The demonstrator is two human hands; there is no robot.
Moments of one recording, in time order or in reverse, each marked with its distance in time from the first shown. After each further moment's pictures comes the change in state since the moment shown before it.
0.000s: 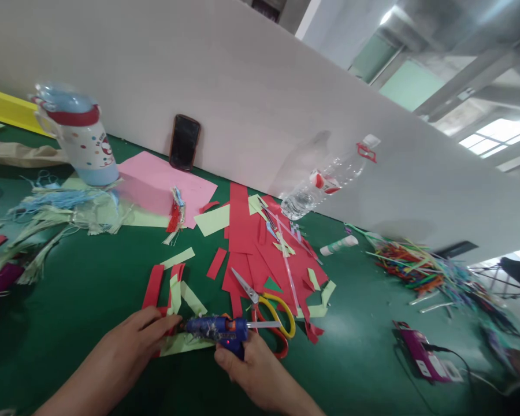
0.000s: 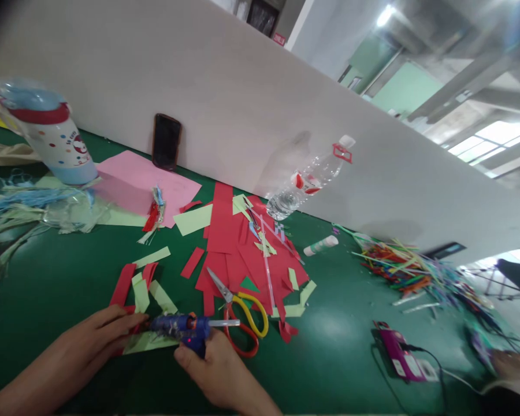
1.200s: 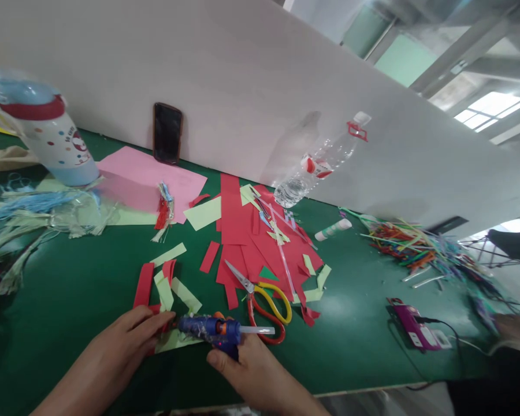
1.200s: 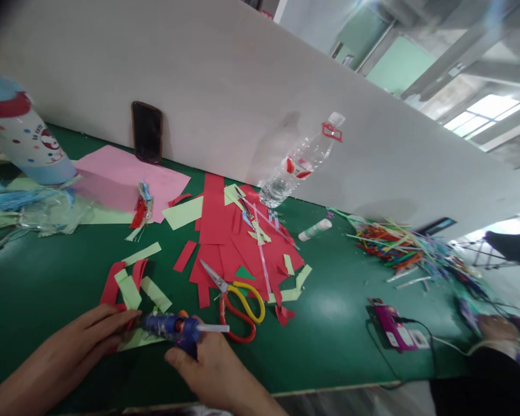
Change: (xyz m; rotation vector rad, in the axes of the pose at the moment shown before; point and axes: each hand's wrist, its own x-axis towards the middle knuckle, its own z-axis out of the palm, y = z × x) left_hand -0.002 -0.005 -0.002 -0.079 -0.078 -0.065; right_hand -0.009 -0.007 0.001 -0.010 -0.026 0.042
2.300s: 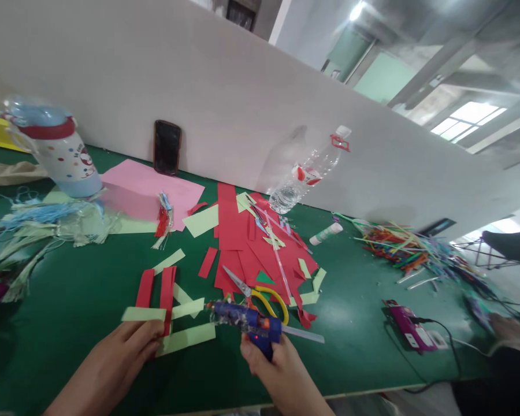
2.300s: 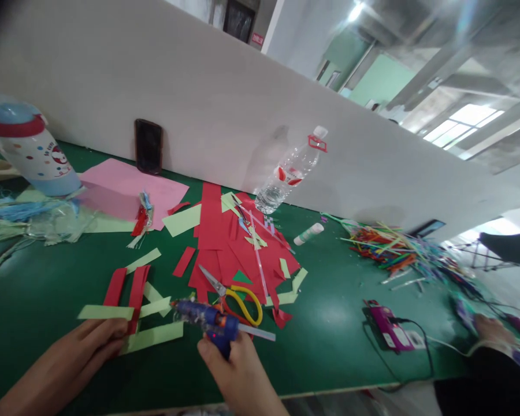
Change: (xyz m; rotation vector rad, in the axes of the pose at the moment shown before) left_hand -0.001 0.011 -0.005 -0.012 -0.048 -0.066; right_hand -0.032 0.009 -0.013 0.022 0.374 0.098
